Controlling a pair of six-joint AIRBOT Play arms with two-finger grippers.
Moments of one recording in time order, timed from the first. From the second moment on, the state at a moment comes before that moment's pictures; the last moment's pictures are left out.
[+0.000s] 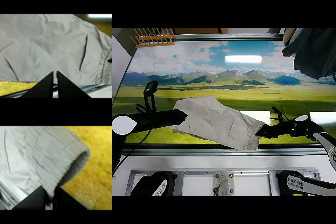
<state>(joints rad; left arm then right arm) -0.12 -0.73 0.80 1.10 -1.09 -1.60 -0.20 -1.38 0.57 -0.65 1.15 0.89</state>
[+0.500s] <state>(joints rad) -0.12 -0.76 0.80 1.10 -1.10 -1.60 -0.32 -1.26 0.93 -0.75 1.09 1.07</state>
